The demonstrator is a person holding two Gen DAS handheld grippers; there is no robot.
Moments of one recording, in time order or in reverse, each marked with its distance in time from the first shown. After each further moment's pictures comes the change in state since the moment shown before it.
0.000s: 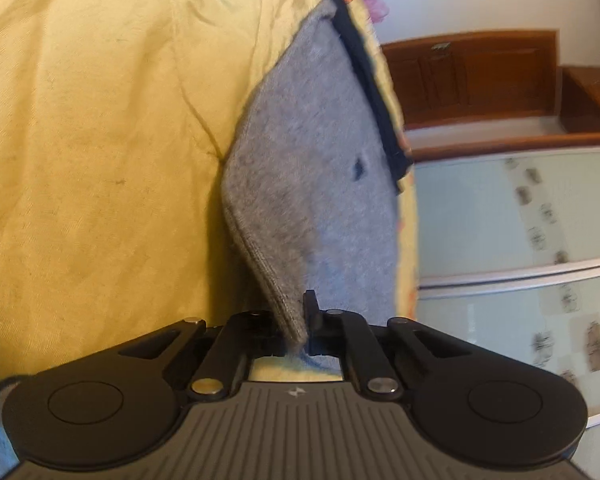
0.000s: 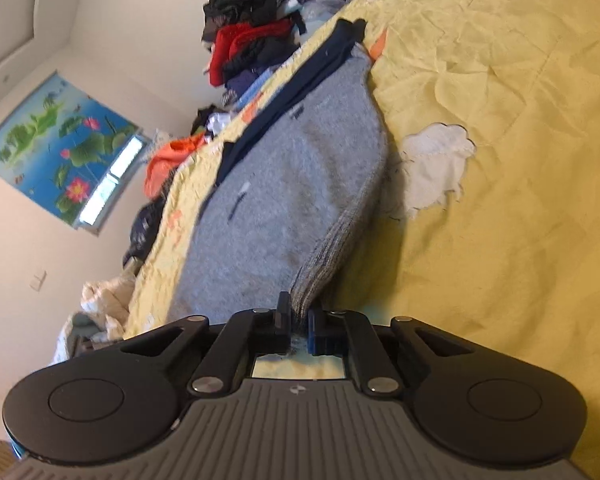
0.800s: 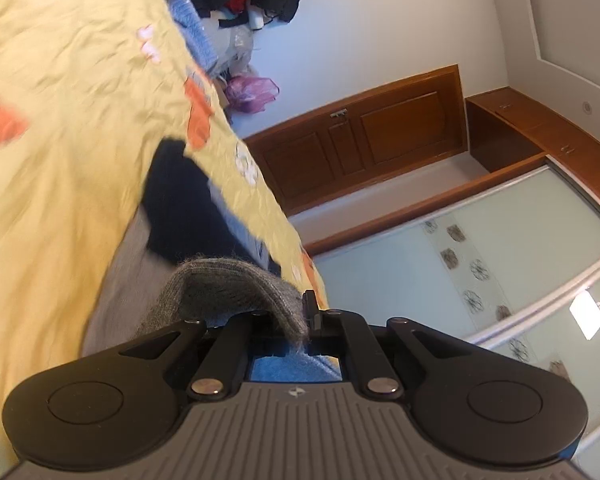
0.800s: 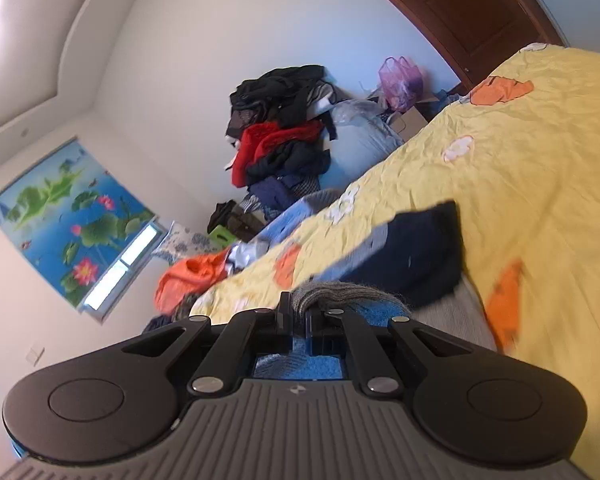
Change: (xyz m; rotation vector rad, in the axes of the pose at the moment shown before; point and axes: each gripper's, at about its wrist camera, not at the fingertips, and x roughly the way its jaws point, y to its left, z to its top) left arm 0.055 -0.121 0.205 0.213 -0.222 -0.188; right arm 0.125 0.057 0.242 -0.065 -0.259 0.015
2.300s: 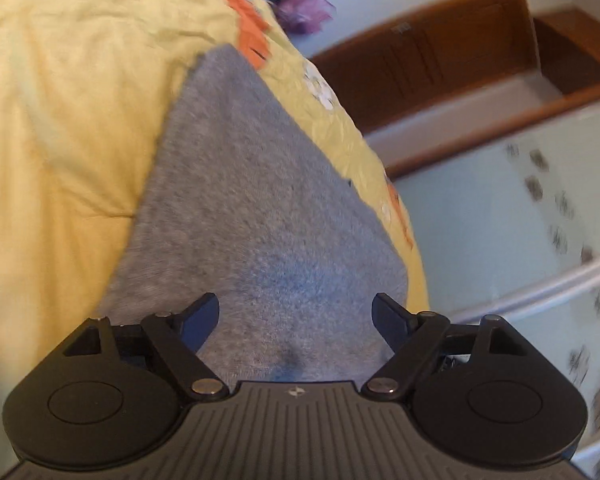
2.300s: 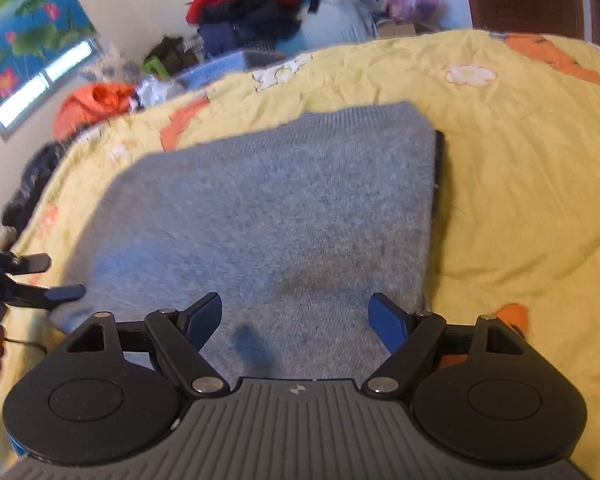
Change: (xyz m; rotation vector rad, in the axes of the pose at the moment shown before) left arm 0.089 0.044 0.017 0.007 0.238 0.214; right arm 0.111 -0.034 -0.016 -0.254 0.428 -0.263
